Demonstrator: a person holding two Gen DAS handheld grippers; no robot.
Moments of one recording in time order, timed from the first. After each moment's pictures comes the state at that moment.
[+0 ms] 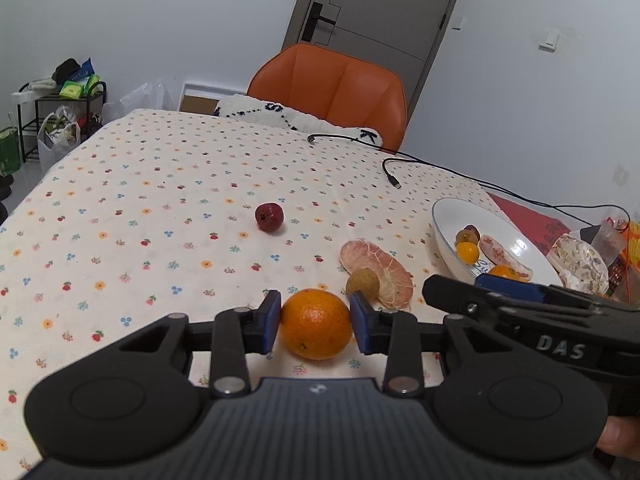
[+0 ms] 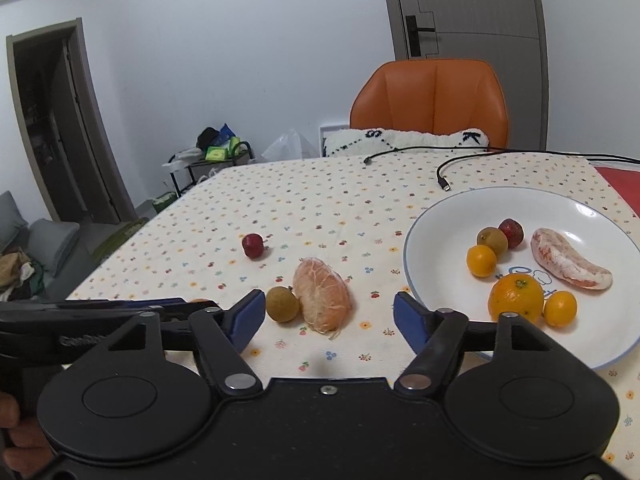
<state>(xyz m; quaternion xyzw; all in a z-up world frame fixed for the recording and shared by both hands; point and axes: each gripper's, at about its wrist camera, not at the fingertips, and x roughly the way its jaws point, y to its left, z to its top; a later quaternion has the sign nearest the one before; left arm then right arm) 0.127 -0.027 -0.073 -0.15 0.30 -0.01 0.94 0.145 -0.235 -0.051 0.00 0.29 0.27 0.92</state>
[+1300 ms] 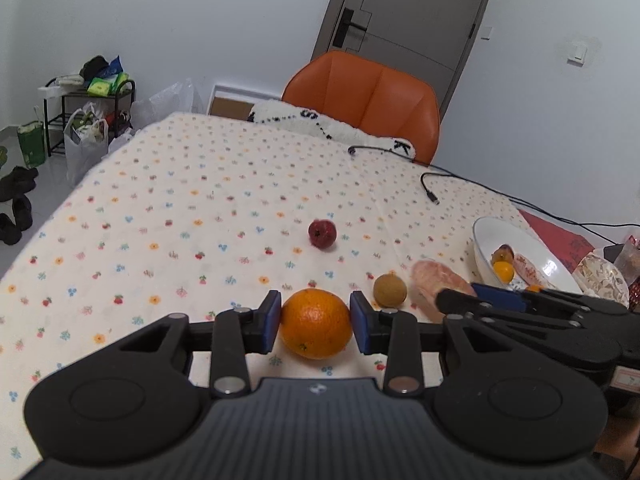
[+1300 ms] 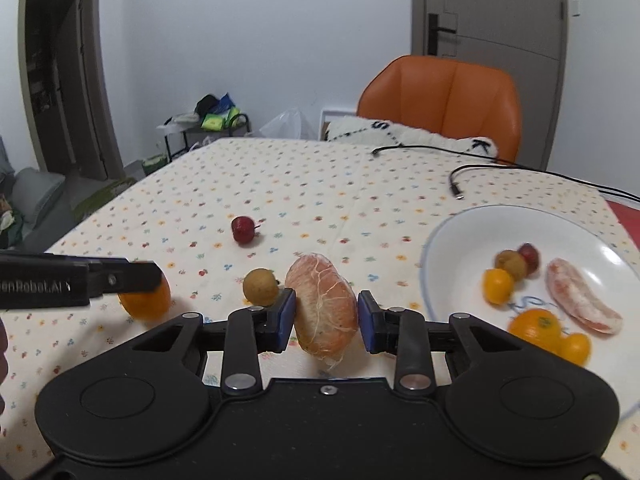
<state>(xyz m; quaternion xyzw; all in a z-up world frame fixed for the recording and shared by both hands) 0.125 -0.001 -0.063 -0.15 0.29 0.04 0.94 0.153 -0.213 -0.051 -0.07 0.29 0.27 0.92</state>
